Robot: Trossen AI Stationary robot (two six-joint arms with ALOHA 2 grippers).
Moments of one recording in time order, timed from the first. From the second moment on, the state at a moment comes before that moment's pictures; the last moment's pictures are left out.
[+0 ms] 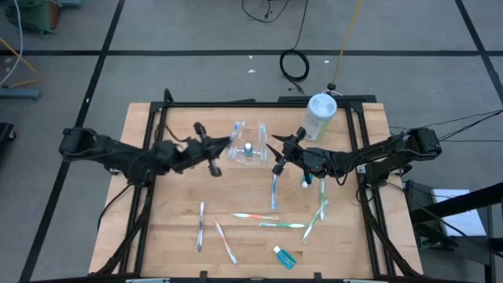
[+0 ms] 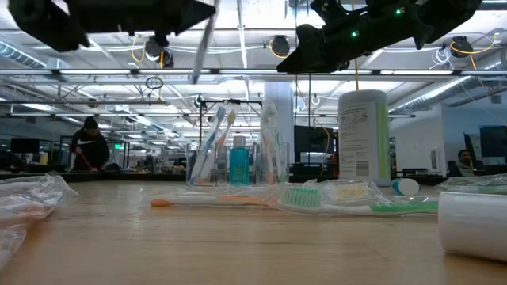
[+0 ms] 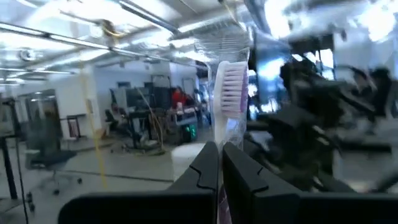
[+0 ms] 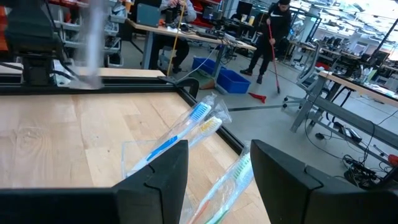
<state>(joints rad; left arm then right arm) -0.02 1.24 0.47 1.12 -0.36 0.23 0.07 1.43 0.68 0.62 0.68 -0.14</state>
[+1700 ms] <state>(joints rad) -0.01 1.71 0.47 1.19 -1.02 0.26 0.07 1.43 0.68 0.62 0.68 -0.14</state>
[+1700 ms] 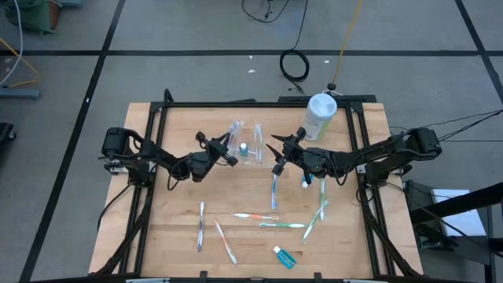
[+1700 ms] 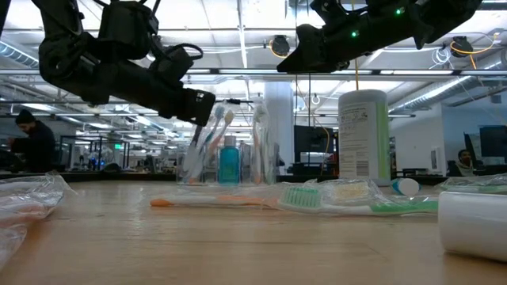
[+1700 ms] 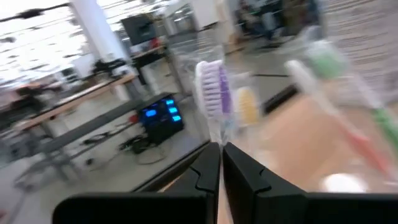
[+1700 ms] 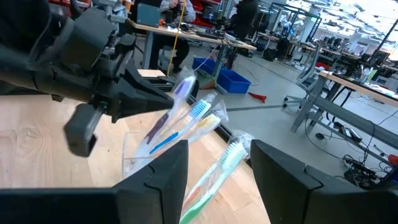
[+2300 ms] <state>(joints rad) -0.01 1.71 0.47 1.05 -0.99 0.25 0.07 1.43 0.68 0.62 0.67 -0.14</state>
